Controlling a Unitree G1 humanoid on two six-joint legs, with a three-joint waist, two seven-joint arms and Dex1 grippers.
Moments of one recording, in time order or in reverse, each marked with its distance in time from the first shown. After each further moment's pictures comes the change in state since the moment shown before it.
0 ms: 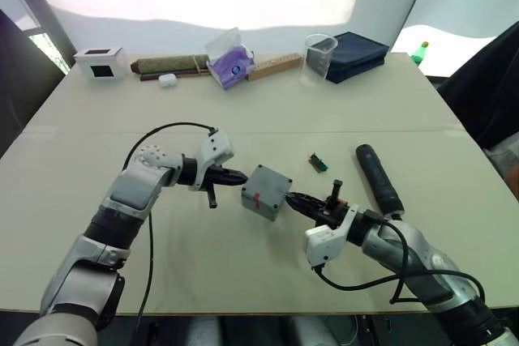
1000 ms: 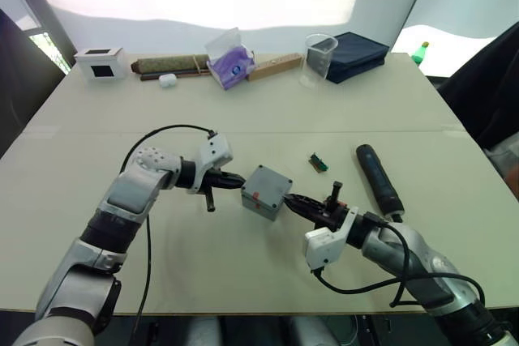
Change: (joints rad) left arm 0.019 0.012 -0.005 -0.034 0.003 0.016 -0.002; right arm 0.017 0.005 0.000 -0.022 0.018 0.000 0.002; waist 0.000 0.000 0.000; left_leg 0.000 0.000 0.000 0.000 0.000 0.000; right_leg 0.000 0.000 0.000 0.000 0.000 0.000
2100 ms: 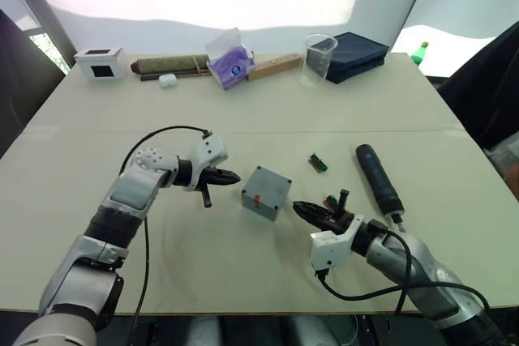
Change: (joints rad) left arm -0.022 -0.029 -0.005 0.160 0.051 -0.137 0.029; right arm 0.072 0.002 -0.010 0.000 0.021 0.114 0.039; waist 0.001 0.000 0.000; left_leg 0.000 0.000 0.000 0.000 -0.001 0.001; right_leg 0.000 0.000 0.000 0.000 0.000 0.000
